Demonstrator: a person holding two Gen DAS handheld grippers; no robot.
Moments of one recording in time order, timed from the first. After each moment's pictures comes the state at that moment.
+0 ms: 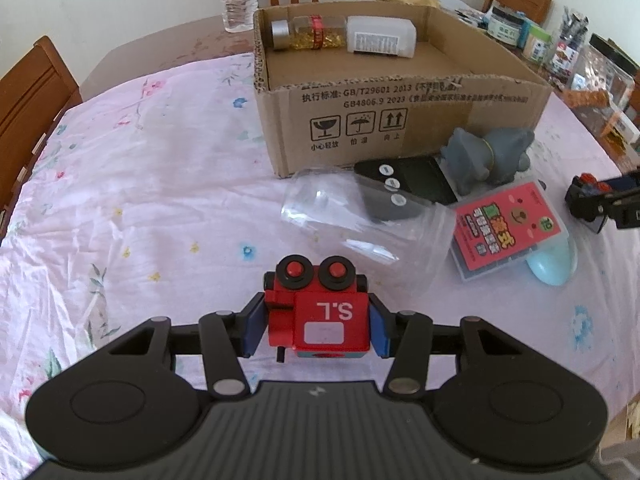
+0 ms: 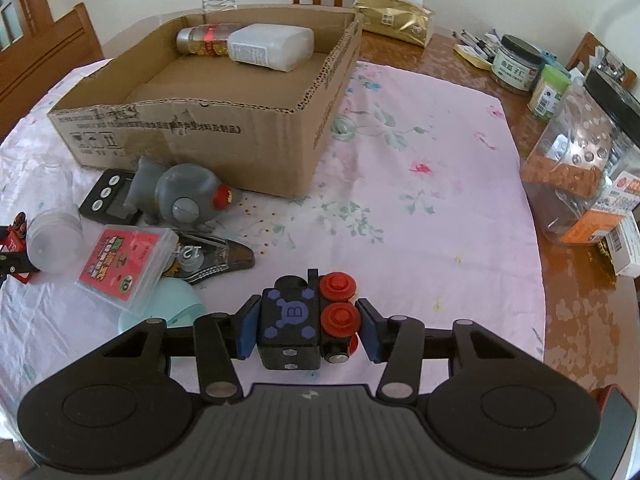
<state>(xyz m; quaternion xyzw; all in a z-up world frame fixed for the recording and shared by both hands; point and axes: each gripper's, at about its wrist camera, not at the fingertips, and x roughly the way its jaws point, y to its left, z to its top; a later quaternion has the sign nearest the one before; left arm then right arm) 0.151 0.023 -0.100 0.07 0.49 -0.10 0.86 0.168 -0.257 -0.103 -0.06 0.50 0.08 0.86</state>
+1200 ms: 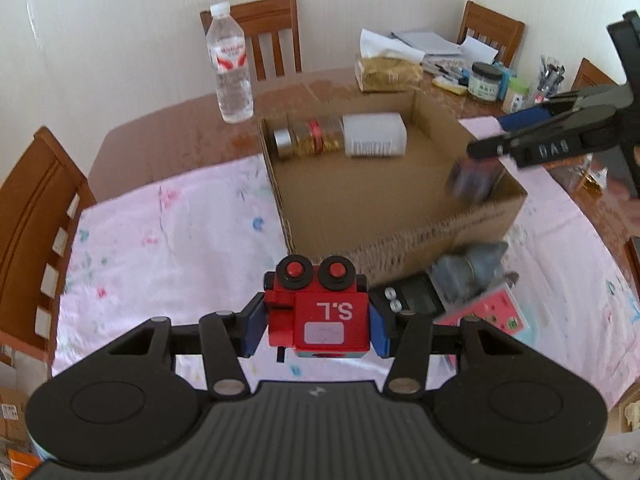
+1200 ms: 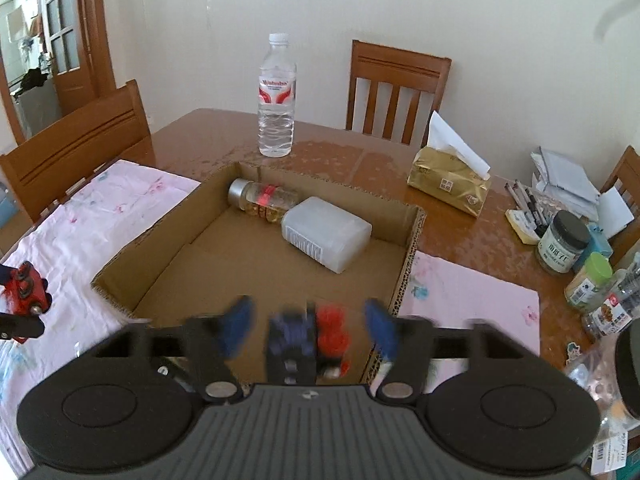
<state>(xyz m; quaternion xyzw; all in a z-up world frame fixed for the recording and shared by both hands) 0.198 0.032 0.001 0.10 0.44 -0.13 0.88 0.267 -0.208 -0.011 -0.08 0.39 0.16 0.91</state>
